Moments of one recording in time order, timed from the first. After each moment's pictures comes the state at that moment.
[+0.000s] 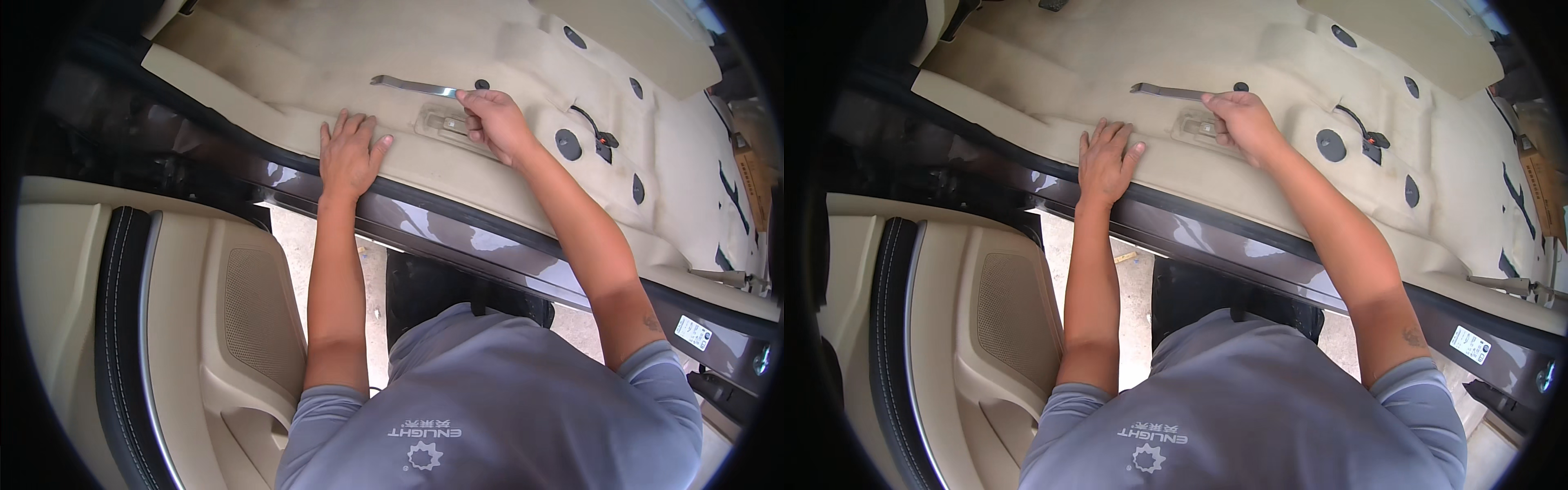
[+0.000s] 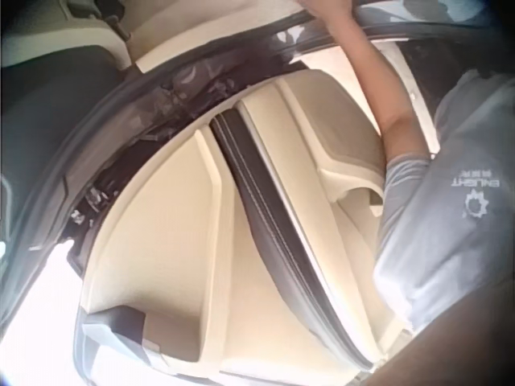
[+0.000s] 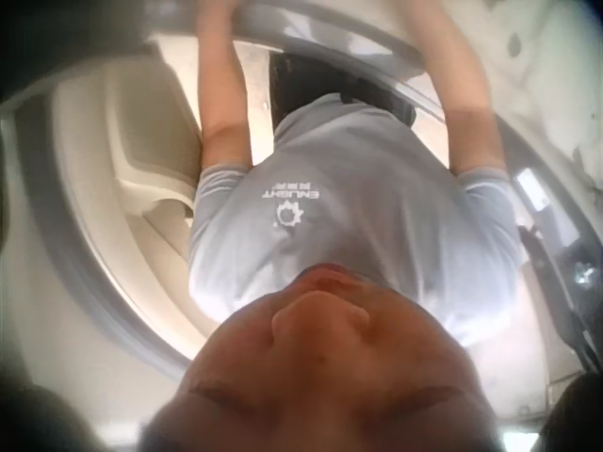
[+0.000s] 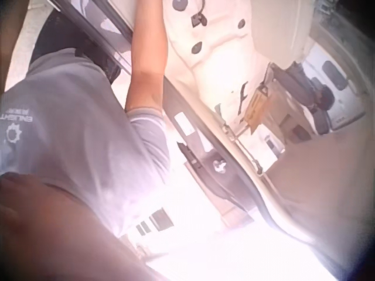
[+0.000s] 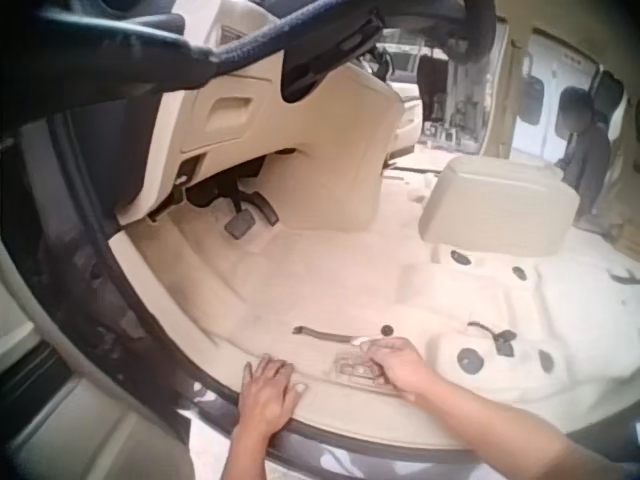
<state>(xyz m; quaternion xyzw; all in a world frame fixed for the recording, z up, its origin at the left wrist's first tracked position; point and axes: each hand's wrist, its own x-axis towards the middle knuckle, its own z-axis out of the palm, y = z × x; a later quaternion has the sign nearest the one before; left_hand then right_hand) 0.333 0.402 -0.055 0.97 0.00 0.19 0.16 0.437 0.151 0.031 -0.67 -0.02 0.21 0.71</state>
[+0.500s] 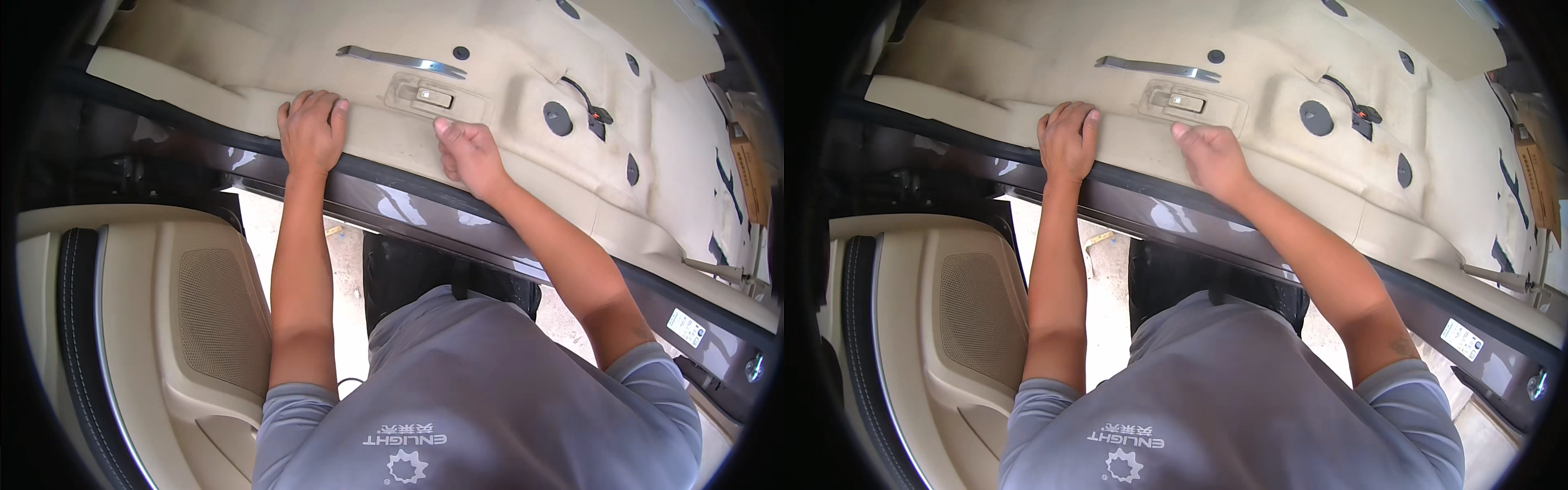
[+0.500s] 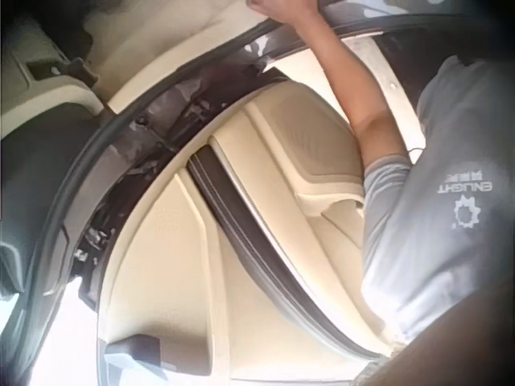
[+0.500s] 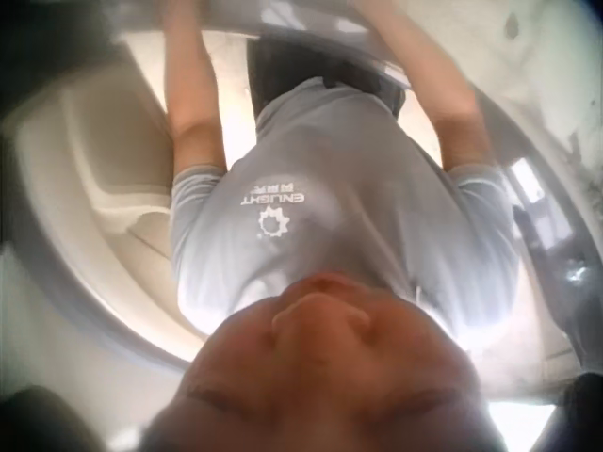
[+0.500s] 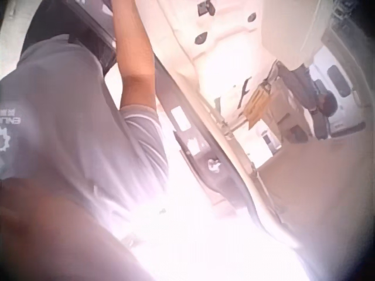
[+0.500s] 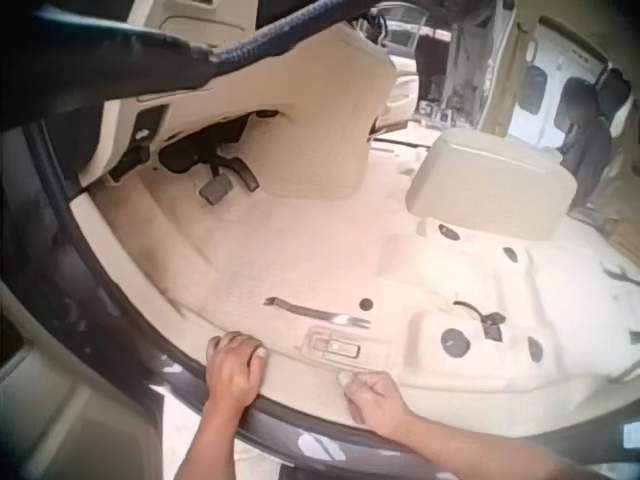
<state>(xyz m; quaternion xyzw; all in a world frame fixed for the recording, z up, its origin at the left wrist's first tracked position) 0.342 0.401 -0.059 0.96 0.03 0.21 0.18 0.351 0.124 -0.032 -0.70 -0.02 0.25 0.67</state>
